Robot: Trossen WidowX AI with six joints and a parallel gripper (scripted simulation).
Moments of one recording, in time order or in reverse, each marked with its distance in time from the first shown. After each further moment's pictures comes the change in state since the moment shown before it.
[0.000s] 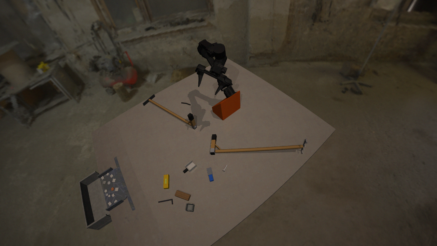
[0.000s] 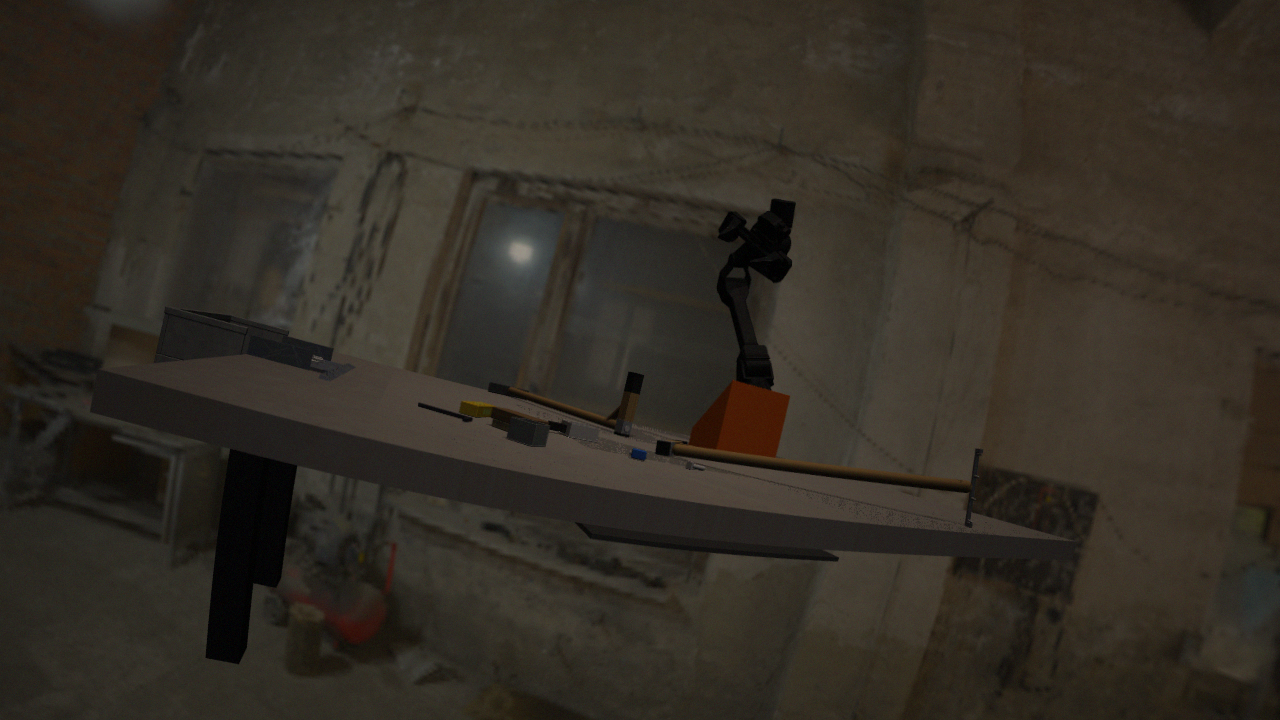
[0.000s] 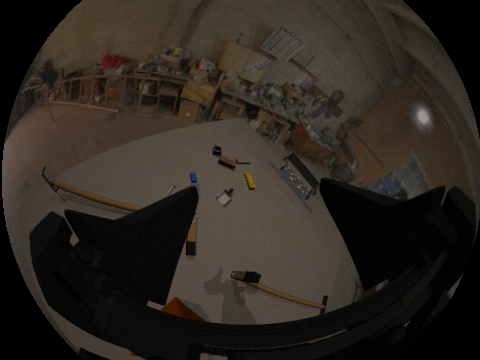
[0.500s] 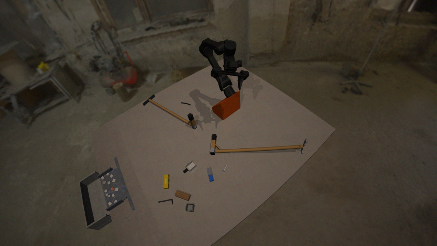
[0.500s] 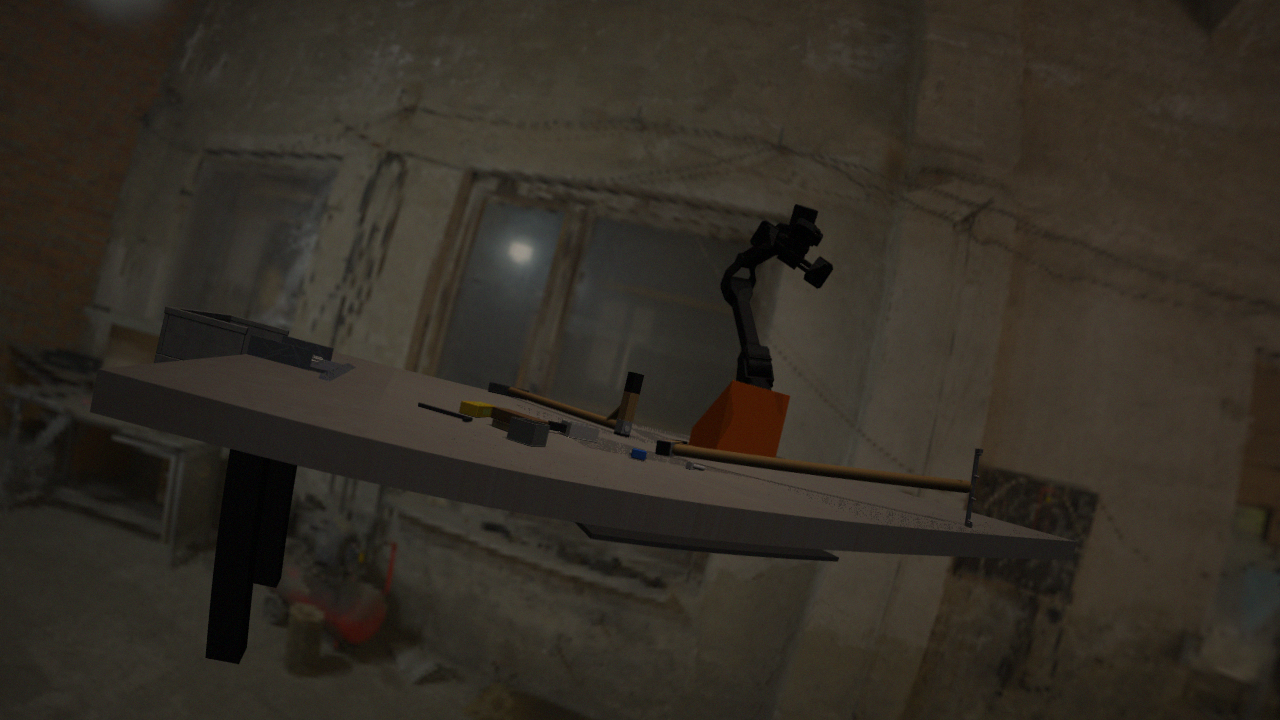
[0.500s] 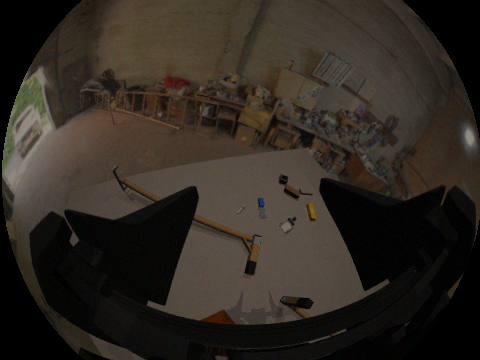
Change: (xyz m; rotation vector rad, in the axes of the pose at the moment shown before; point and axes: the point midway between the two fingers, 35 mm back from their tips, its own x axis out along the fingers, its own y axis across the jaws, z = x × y) arm -0.045 0.085 0.039 0.044 -0.213 0.367
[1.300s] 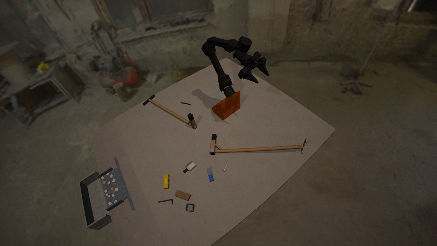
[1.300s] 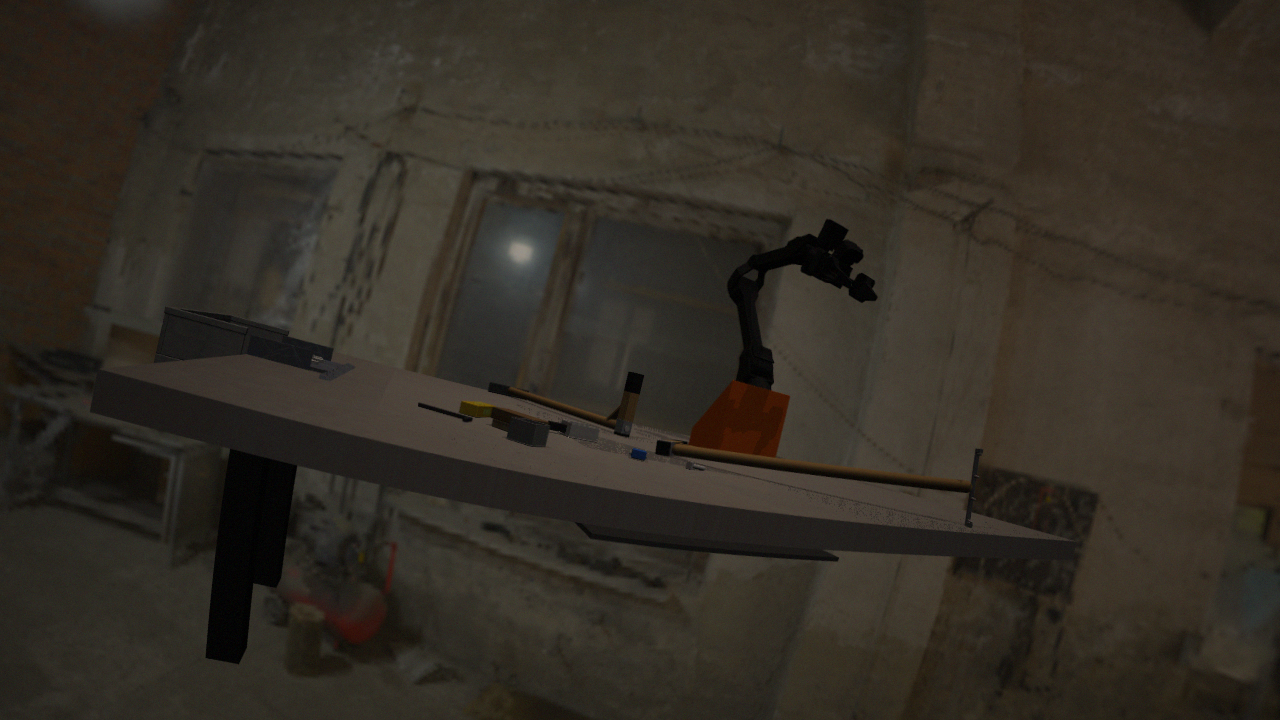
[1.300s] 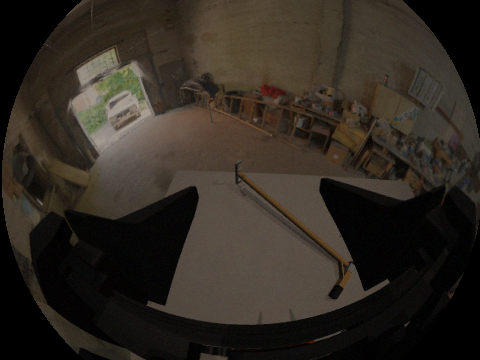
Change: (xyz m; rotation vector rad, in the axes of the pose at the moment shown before) arm -0.059 0.156 0.022 0.024 -0.123 0.641
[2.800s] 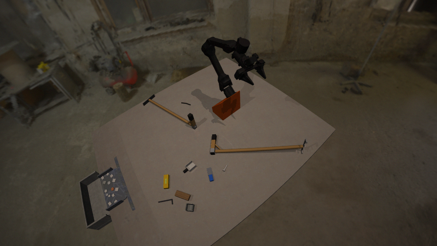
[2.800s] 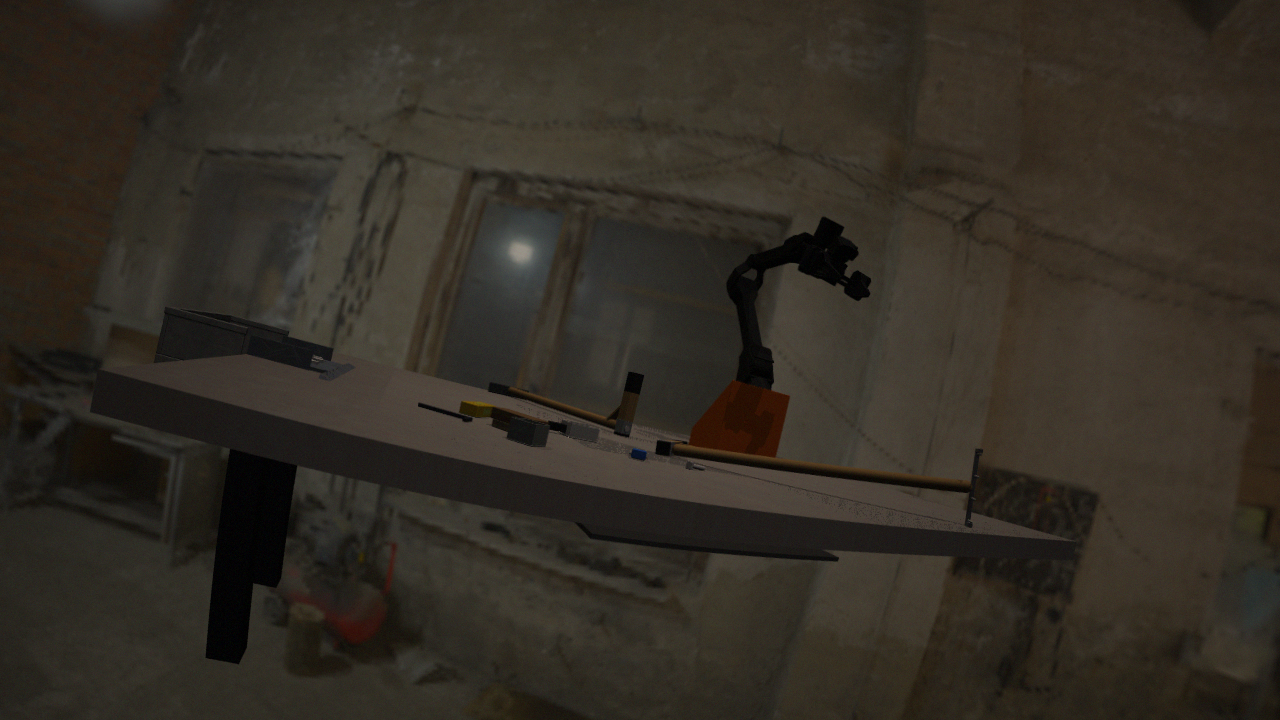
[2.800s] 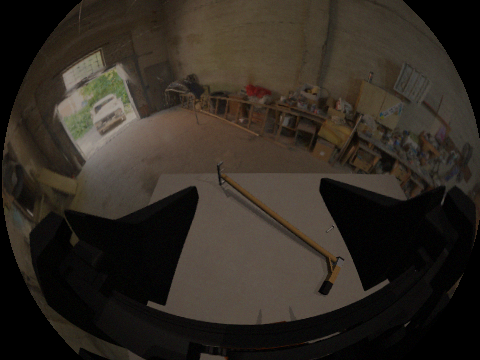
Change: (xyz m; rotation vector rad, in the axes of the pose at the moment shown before) arm -0.001 -0.027 -0.001 0.008 0.006 -0.097
